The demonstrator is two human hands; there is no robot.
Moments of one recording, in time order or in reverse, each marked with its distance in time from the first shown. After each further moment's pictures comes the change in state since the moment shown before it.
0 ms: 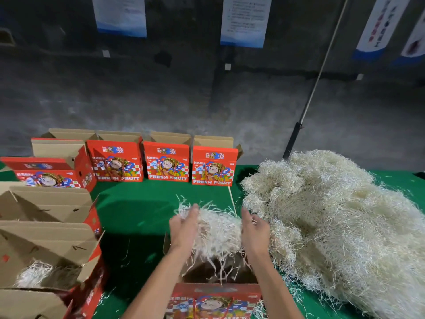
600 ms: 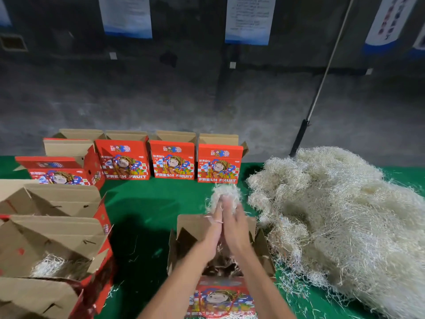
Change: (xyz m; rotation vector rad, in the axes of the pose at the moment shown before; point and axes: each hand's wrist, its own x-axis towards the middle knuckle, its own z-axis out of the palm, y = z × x) left_hand -0.030 -0.002 0.033 0.050 -0.409 -0.148; right_hand -0.026 -0.014 0.037 -0.081 -0.162 -0.102
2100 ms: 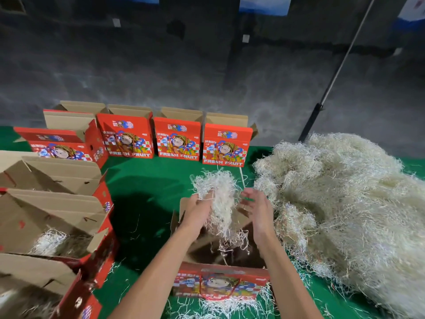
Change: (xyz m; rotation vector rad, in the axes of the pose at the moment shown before) left_hand 0.046 -0.010 -0.046 0.077 0.311 0.032; right_hand 0.033 0.026 -0.027 0.244 -0.084 0.193
